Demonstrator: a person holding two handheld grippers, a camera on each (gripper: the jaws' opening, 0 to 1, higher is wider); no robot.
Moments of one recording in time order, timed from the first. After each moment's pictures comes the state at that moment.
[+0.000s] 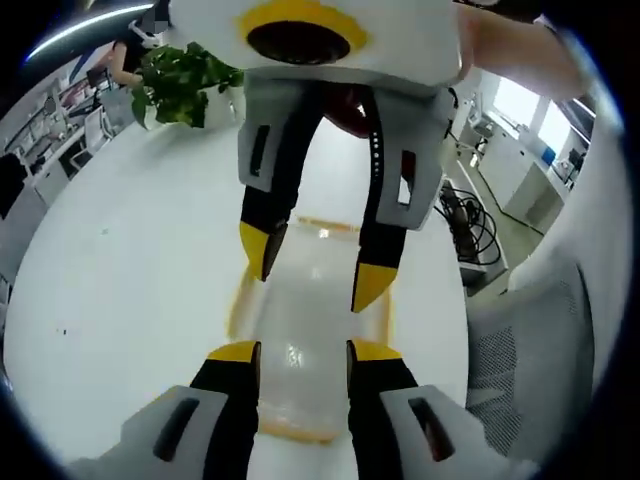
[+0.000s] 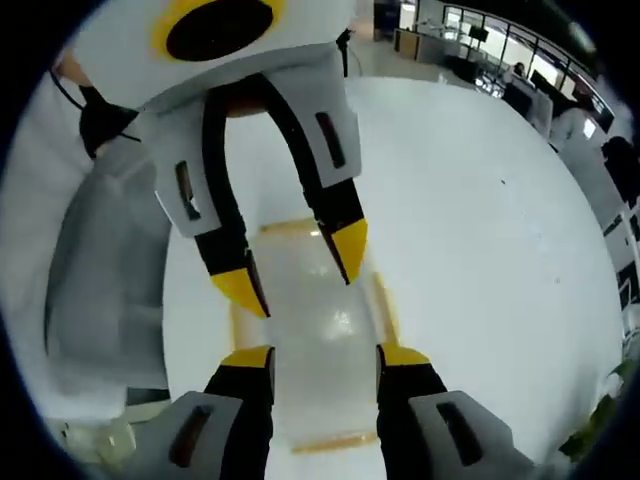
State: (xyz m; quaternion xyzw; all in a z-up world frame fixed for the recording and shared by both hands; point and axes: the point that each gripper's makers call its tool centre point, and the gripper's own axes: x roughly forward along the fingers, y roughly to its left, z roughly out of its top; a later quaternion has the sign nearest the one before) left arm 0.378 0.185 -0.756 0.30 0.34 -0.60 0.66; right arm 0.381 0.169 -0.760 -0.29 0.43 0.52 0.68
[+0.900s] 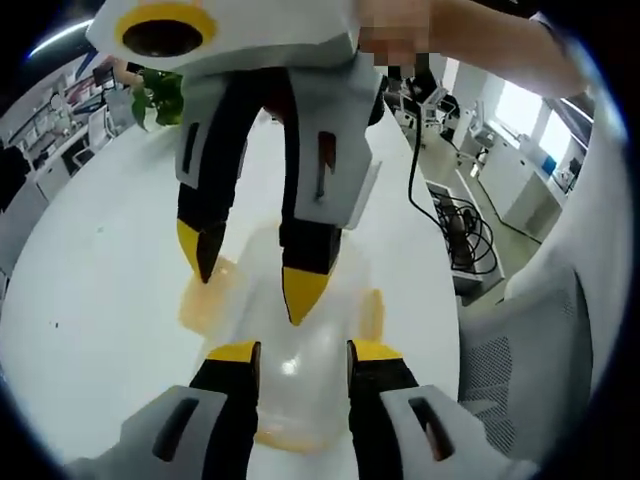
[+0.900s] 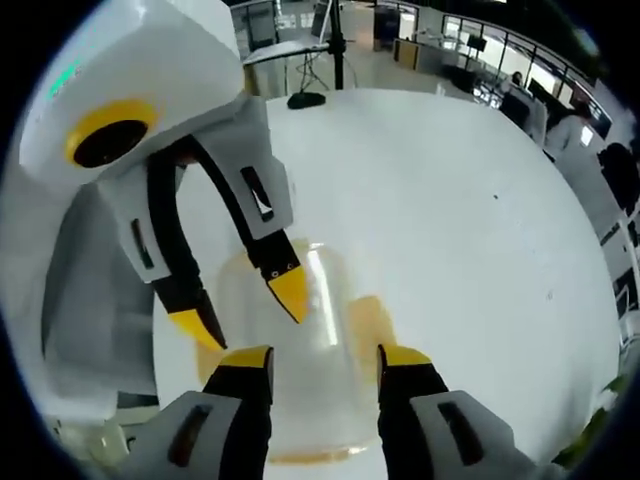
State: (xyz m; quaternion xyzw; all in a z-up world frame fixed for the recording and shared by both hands) left arm 0.362 0.182 -0.758 0.28 0.34 -0.60 0.66; right arm 0.402 0.181 -0.756 -0.29 0.41 0.53 0.68
